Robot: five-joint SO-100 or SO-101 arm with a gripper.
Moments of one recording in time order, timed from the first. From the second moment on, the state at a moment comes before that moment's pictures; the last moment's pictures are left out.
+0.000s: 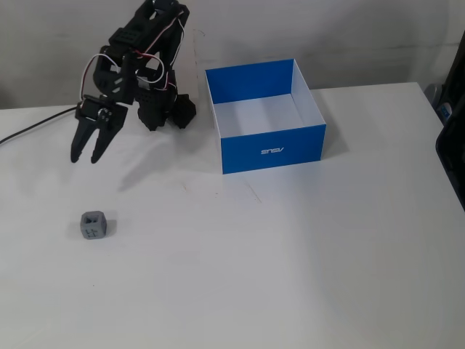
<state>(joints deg) -34.0 142.6 146.6 43.7 -4.0</state>
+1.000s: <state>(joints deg) -34.6 120.2 114.2 63.0 -4.0</state>
